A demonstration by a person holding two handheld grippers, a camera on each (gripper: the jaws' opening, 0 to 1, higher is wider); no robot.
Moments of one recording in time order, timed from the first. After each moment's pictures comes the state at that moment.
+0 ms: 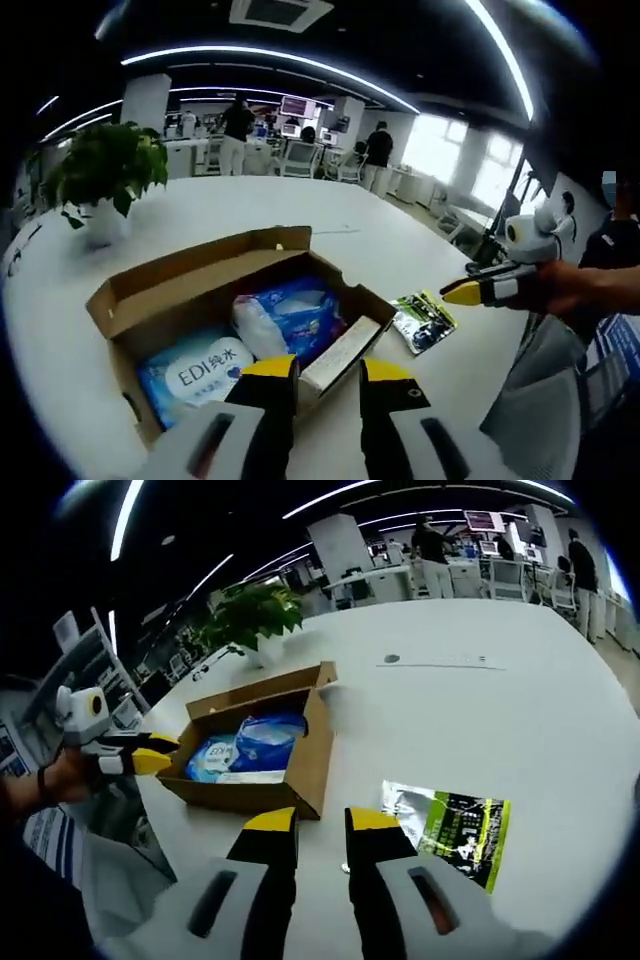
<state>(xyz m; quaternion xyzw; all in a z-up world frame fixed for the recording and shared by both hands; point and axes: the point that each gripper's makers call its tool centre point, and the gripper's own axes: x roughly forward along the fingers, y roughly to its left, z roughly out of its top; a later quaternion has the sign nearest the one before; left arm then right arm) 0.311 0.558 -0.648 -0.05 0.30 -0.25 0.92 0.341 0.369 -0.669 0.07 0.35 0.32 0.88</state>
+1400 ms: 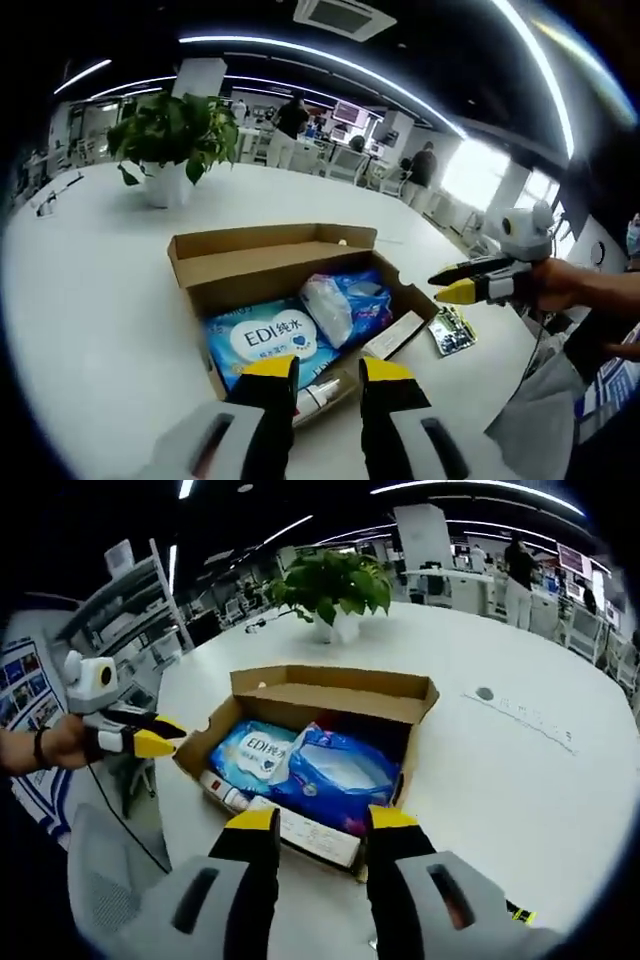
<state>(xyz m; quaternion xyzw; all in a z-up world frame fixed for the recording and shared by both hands) 0.297 0.624 -0.652 -0.12 0.31 -0.18 0.93 0.373 0.467 -0.664 -0.07 0.34 0.45 0.82</state>
